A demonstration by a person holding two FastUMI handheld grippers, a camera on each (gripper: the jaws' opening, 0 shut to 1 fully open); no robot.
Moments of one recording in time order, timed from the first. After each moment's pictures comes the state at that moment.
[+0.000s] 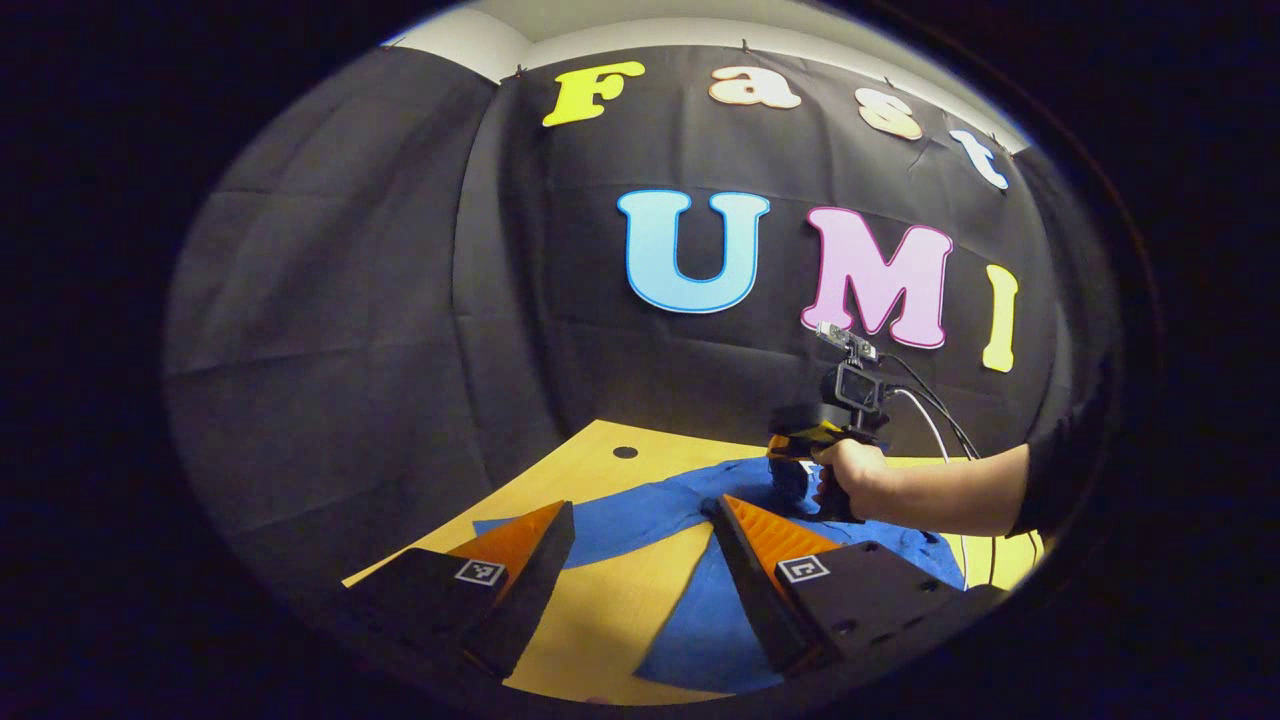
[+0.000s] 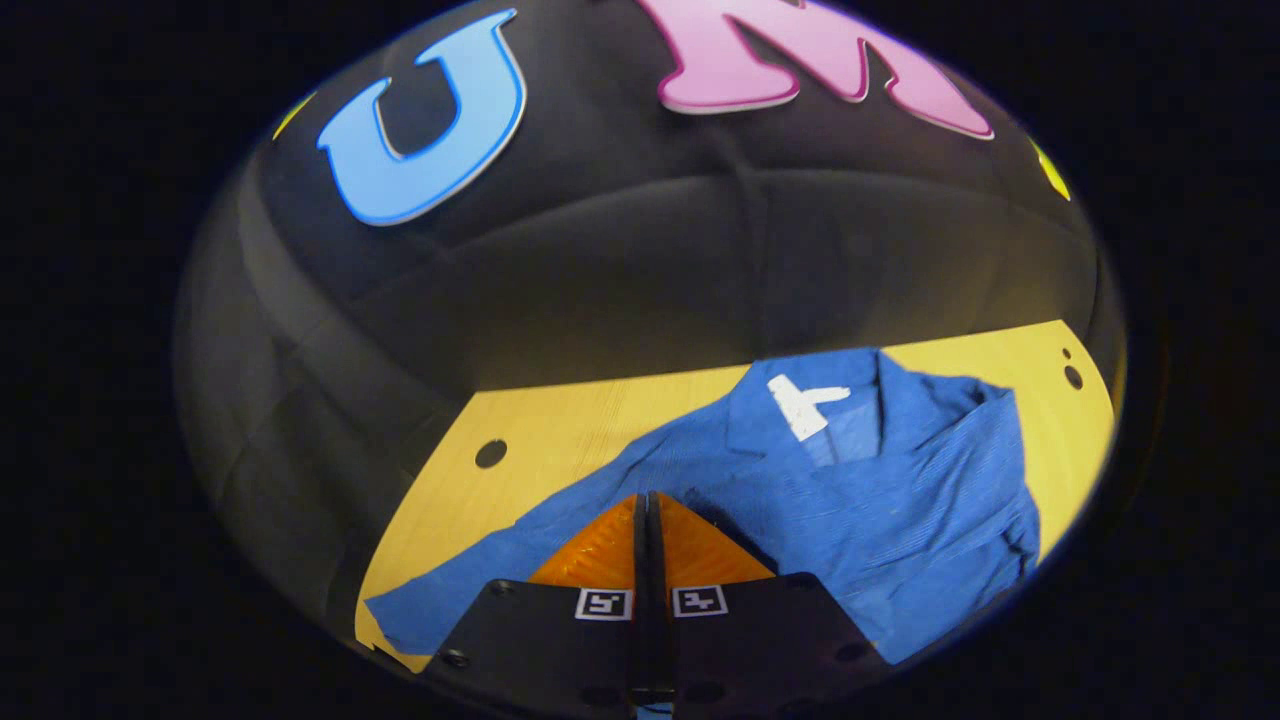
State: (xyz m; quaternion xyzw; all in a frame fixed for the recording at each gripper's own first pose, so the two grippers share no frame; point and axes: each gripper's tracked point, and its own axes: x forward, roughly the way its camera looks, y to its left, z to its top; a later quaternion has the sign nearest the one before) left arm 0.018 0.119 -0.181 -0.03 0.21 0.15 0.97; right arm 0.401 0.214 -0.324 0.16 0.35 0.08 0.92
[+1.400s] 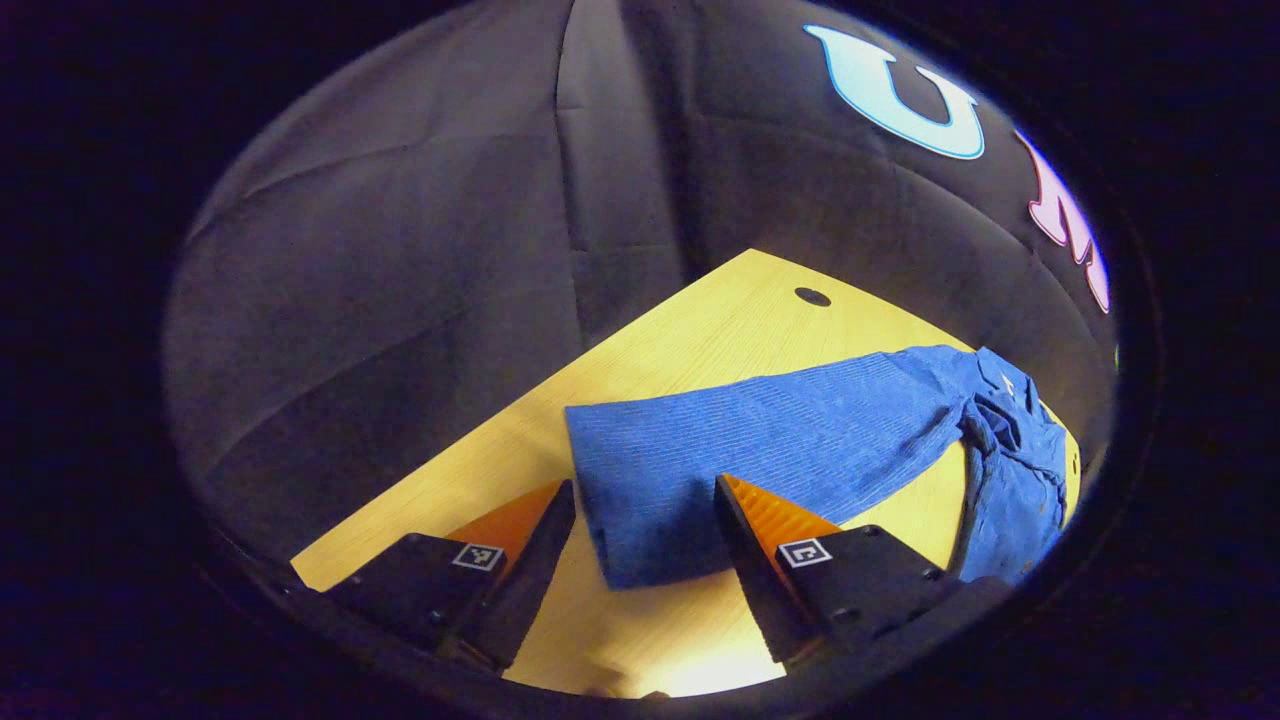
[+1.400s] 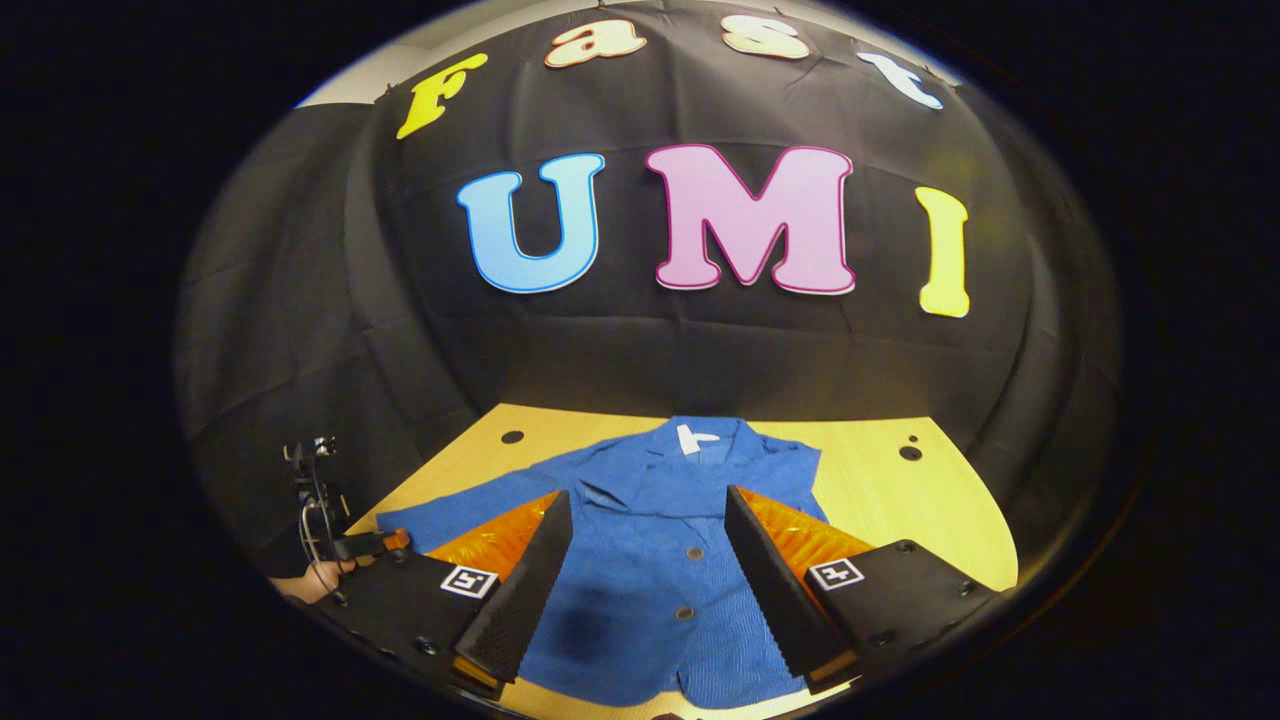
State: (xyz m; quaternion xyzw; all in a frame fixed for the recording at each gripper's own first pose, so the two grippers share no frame) left arm 0.058 0.318 -0.413 -0.13 0.43 0.25 0.86; right arm 0.121 0.089 -0.138 0.06 0.21 0.06 0.97
